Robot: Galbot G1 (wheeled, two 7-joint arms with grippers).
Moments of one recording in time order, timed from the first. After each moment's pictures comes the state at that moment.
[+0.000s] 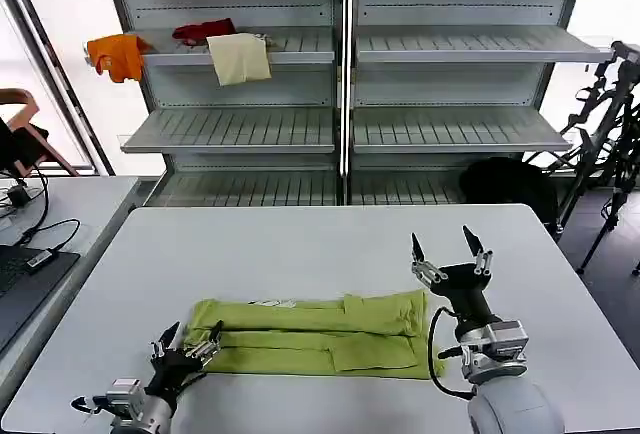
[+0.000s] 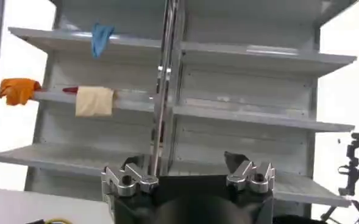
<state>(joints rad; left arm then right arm) 1.59 -1.24 -0.58 -2.08 -0.44 0.31 -0.11 -1.33 1.34 0.49 2.26 0.08 -0.32 0.06</state>
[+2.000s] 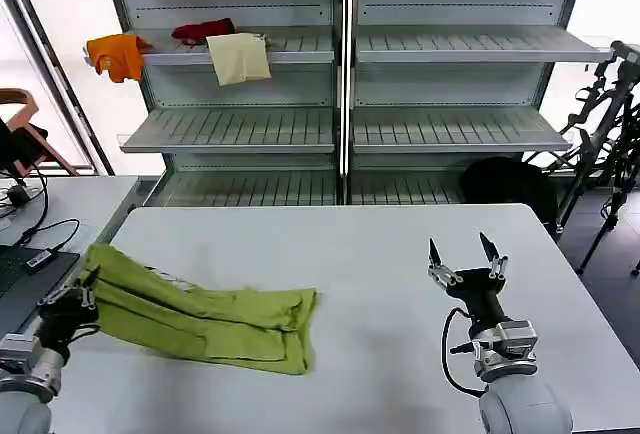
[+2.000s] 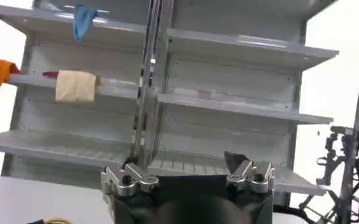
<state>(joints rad) 1.48 -1.08 -0.98 -2.03 -0.26 0.31 0.10 -1.34 1.33 0.55 2.20 0.08 -0.30 0.05</state>
